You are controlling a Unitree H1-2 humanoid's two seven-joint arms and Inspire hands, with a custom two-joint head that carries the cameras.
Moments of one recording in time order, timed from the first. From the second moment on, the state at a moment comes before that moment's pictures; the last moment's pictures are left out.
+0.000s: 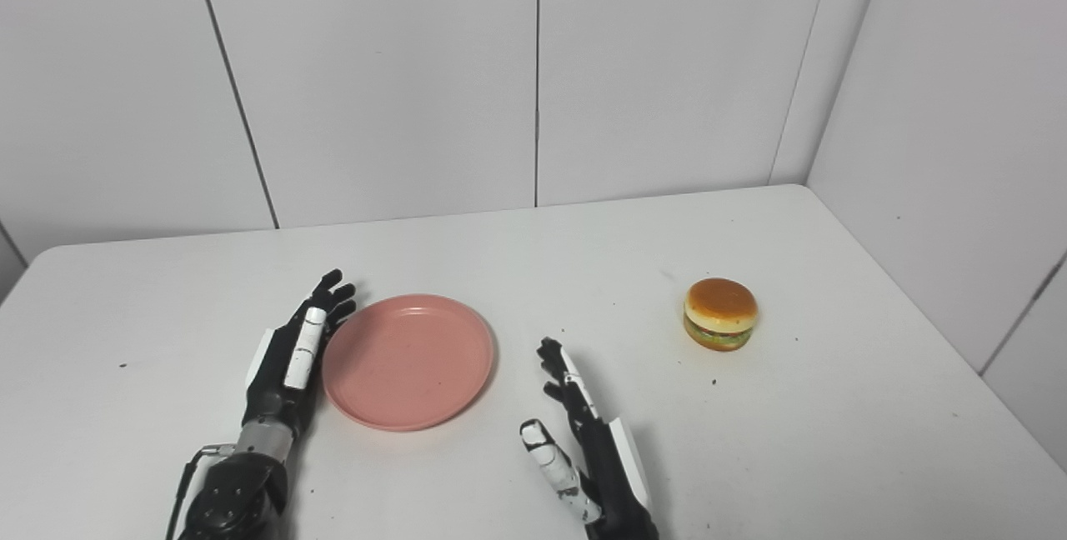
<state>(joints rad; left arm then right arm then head) -0.45 -0.02 0.00 0.55 -0.02 -0.14 -0.03 0.10 0.03 0.12 -0.19 -0.30 -0.25 -0.10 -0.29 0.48</state>
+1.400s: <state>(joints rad) -0.46 0.00 0.00 0.57 -0.04 -0.14 -0.05 -0.17 -0.45 -0.06 -0.21 -0.82 0.09 -0.07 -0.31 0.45</state>
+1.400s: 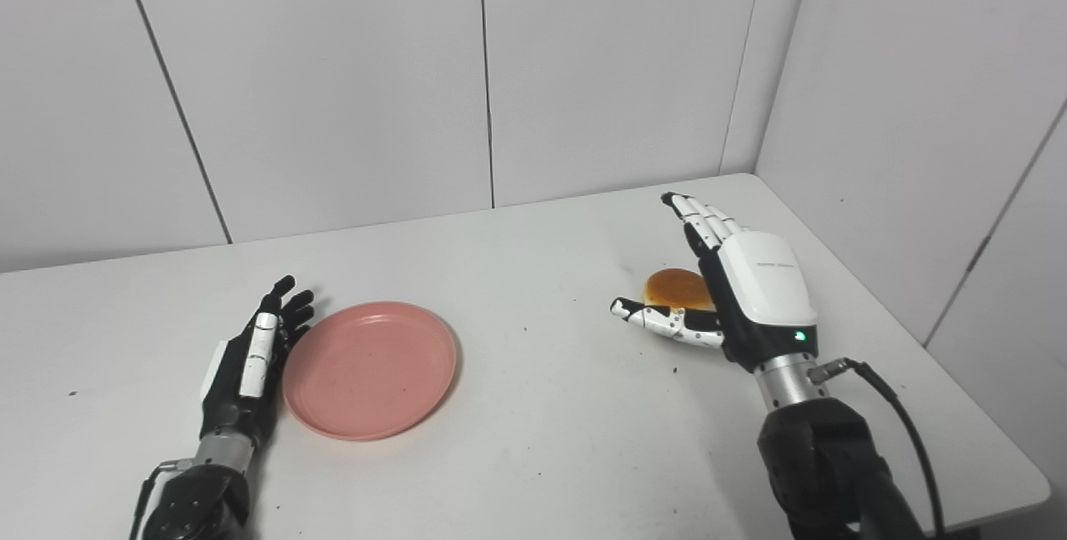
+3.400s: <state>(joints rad) -0.45 0.02 -0.03 0.54 -0.04 -0.13 -0.06 -0.37 -0.54 0.09 0.19 -0.89 0.13 0.00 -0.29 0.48</state>
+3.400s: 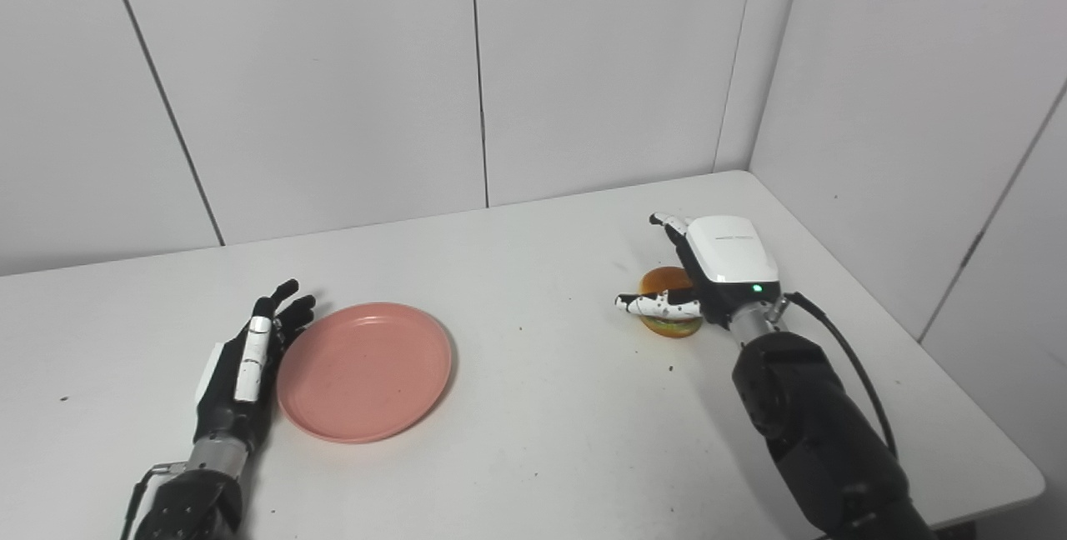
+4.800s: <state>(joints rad) -0.44 0.03 -0.04 0.54 -0.04 -0.13 -0.06 -0.42 -0.59 0.19 0.26 -0.92 0.19 0.14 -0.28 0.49</state>
